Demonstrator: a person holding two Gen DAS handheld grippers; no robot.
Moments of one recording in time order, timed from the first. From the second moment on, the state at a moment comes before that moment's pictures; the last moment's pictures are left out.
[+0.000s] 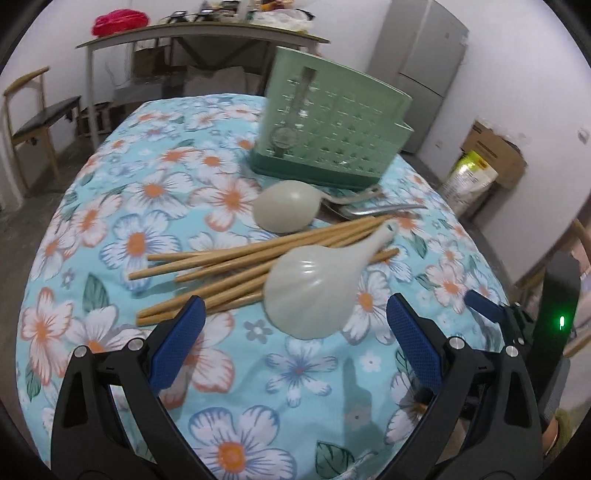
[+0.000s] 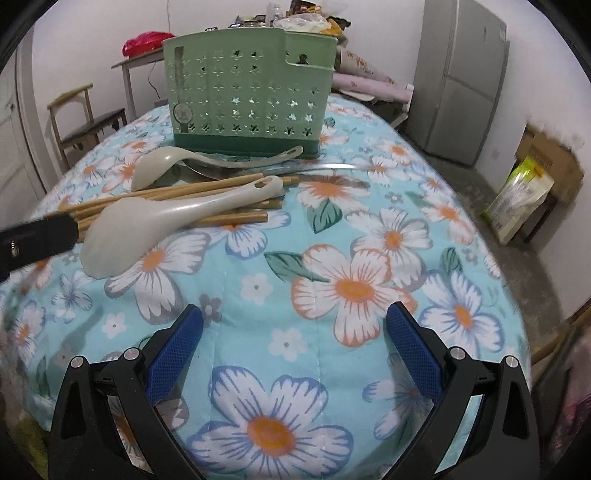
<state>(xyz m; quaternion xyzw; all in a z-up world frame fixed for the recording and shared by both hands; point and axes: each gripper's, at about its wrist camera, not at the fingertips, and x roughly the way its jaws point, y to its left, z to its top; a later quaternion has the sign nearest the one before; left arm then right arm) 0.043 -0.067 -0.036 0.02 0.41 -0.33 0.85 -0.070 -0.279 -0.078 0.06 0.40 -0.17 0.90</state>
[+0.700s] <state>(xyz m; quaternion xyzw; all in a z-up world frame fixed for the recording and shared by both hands) -0.003 -0.116 -0.065 0.34 0.29 -0.35 0.82 -0.072 -0.290 -0.082 0.08 0.39 -0.14 0.90</state>
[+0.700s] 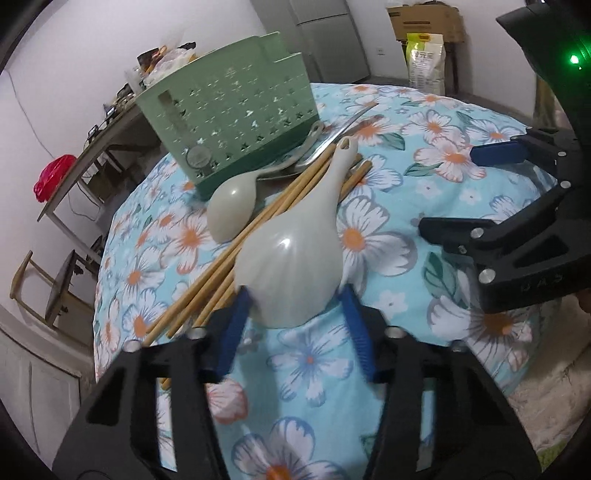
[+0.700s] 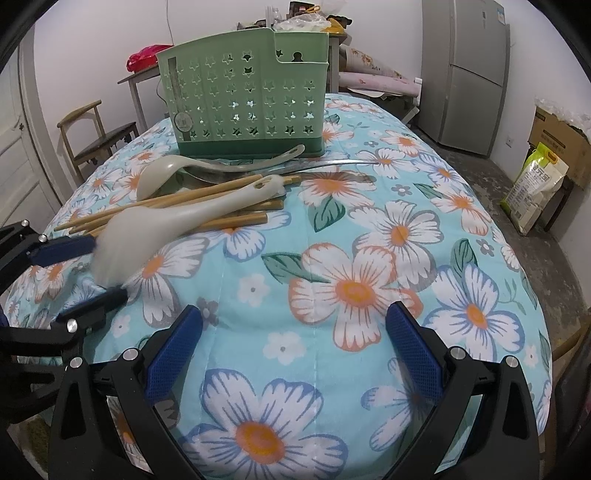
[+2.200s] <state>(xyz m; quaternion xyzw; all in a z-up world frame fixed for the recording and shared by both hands) 0.047 -0.120 -0.020 0.23 0.29 -0.39 0.84 -0.069 -0.289 -0.083 0.08 0.39 -0.15 0.90</state>
